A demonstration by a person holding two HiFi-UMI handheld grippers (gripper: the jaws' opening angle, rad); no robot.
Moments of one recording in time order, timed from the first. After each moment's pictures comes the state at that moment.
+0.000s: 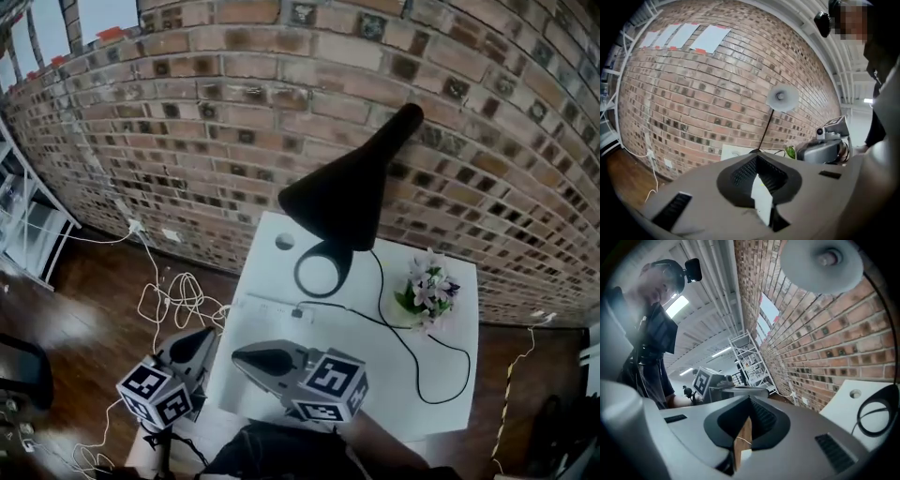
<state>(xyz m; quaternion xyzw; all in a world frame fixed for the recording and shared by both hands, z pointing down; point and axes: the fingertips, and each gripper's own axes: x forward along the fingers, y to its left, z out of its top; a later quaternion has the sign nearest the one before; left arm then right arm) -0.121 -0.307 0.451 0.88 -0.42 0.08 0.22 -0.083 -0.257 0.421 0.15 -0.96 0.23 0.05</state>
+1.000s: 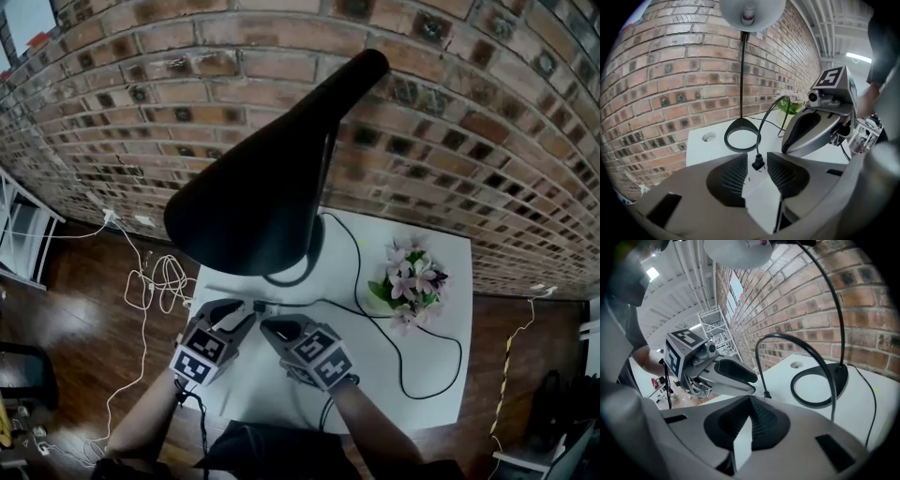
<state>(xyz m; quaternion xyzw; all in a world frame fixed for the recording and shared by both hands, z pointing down) 0.039 -0.360 0.587 0.90 -0.27 0.32 0.12 0.050 -0.326 0.584 0.28 -0.90 0.26 0.22</state>
